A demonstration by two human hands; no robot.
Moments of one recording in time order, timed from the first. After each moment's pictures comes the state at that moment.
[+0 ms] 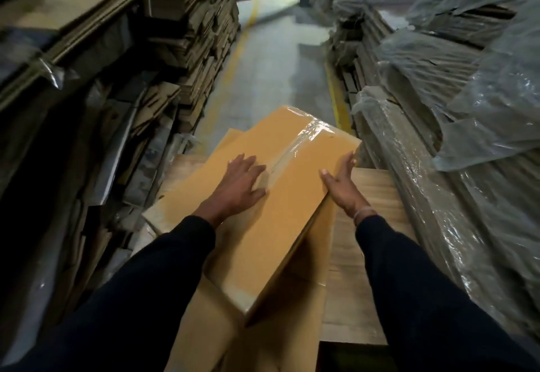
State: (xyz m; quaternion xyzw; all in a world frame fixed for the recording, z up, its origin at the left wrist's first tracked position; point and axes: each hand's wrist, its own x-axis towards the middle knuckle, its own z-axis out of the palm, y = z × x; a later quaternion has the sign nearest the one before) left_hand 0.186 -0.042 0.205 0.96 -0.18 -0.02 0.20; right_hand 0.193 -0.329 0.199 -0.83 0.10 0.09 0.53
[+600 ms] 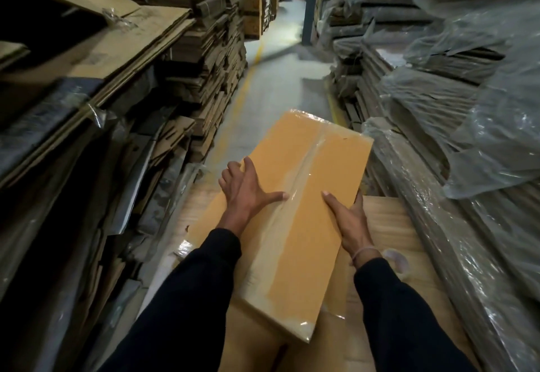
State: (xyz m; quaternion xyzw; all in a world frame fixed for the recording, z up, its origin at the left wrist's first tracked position) left_hand 0.199 -0.035 0.267 0.96 0.06 0.06 0.26; right_hand 0.167 -0.279 0.211 -0.70 0.16 -0.06 0.69
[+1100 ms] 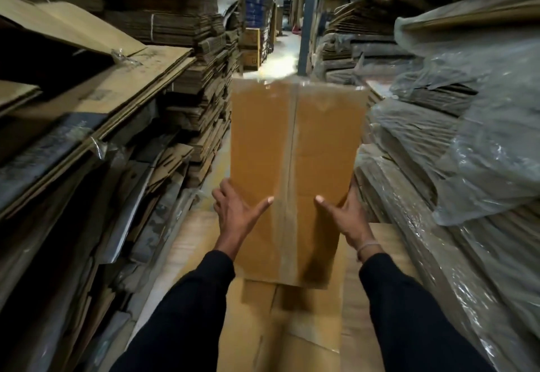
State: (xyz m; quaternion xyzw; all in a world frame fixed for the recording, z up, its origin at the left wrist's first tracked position) left_hand 0.197 -0.040 0.282 0.88 0.11 0.14 0.45; right_hand 0.196 -0.301 0.284 -0.78 0.00 -0.10 0.61
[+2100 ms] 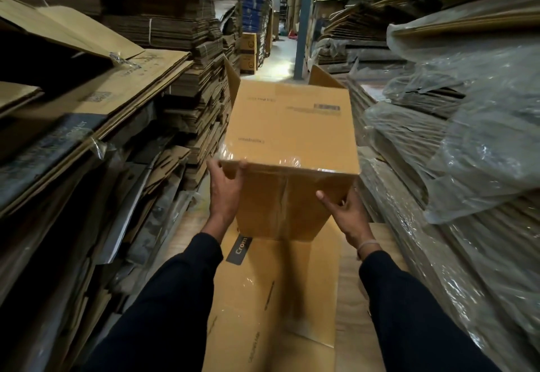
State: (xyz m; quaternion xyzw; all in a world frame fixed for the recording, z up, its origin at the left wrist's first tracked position) left_hand 0.187 -0.029 0.328 0.75 0.00 0.22 0.63; right_hand 0.170 -0.304 0.299 -0.77 -0.02 -0.11 0.63
